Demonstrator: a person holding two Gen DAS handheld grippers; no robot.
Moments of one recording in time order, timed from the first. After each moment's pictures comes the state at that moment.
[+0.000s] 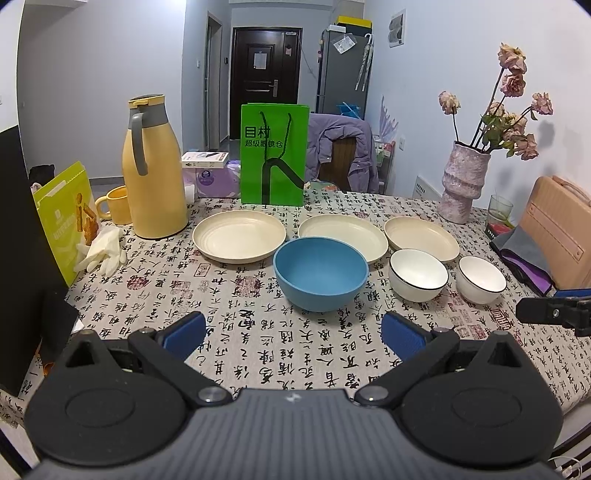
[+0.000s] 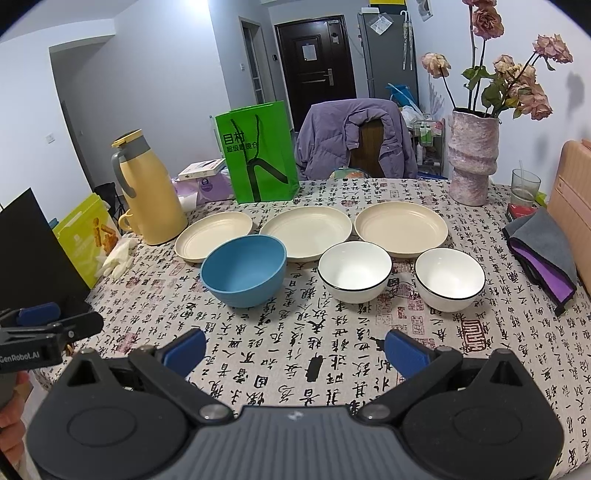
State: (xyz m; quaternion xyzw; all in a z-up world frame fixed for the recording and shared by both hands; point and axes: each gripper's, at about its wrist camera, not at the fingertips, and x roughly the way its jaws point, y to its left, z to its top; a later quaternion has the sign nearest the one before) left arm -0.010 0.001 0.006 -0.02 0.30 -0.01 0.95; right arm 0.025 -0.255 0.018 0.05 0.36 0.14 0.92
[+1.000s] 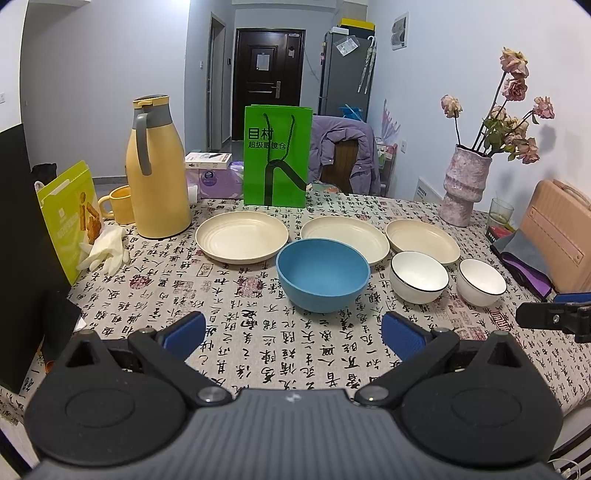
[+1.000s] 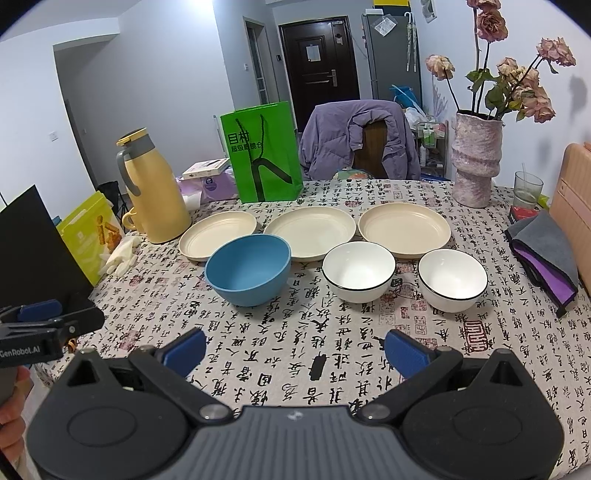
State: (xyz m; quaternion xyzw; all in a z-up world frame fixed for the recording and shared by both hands) left arm -0.013 0.005 0.009 -0.03 0.30 0.00 0.95; right arm 0.022 -0.252 0.020 0.05 0.36 0.15 0.92
